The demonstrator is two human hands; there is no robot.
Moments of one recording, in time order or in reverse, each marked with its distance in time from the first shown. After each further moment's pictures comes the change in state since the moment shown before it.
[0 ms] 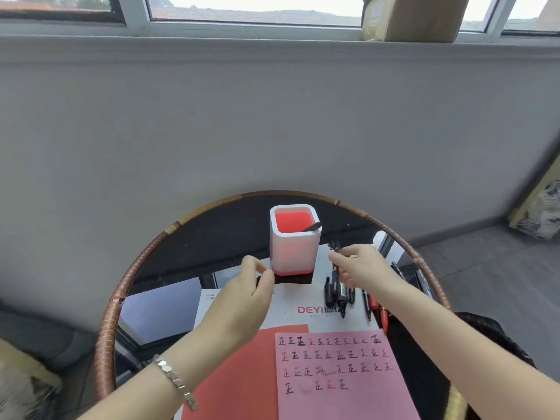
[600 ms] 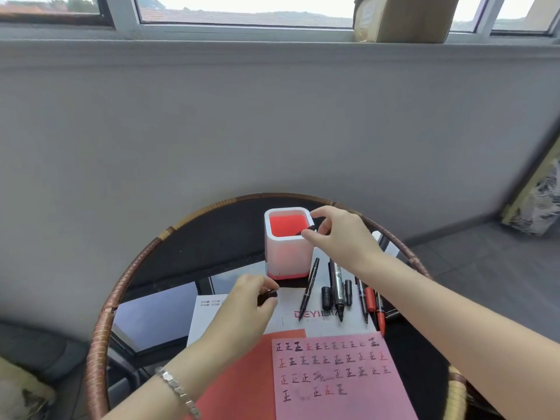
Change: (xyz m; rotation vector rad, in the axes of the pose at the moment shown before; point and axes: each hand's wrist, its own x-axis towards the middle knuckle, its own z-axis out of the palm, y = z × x) left_hand 0.014 -0.019 0.017 -0.011 -0.018 0.100; right_hand 0.015 -0.040 0.000 -0.344 0.207 -0.441
